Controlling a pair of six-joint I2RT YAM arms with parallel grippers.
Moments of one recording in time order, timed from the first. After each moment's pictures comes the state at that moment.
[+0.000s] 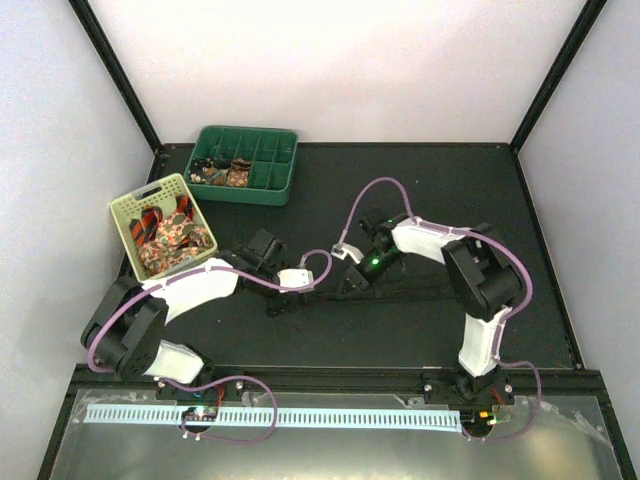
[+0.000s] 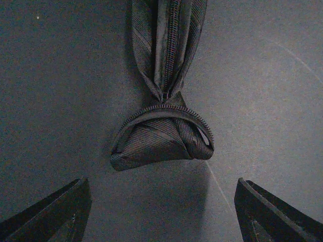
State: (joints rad) left arm -0.57 1.41 0.70 -0.47 0.34 0.74; right arm 0.54 1.86 1.13 -0.79 -0.86 -0.28
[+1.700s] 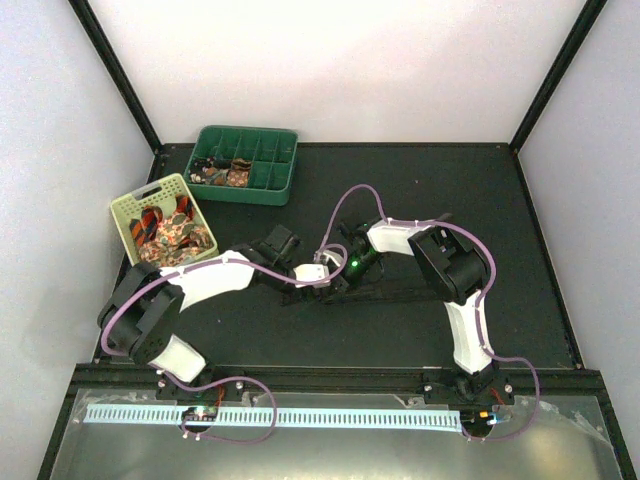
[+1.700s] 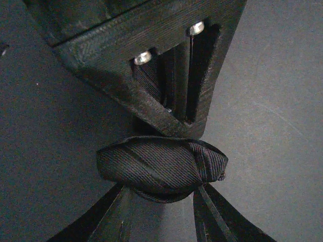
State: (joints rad) left arm -0.65 1.52 0.80 -0.42 0.36 0.64; right arm 0.63 2.11 1.28 -0.71 -0.90 -0.17
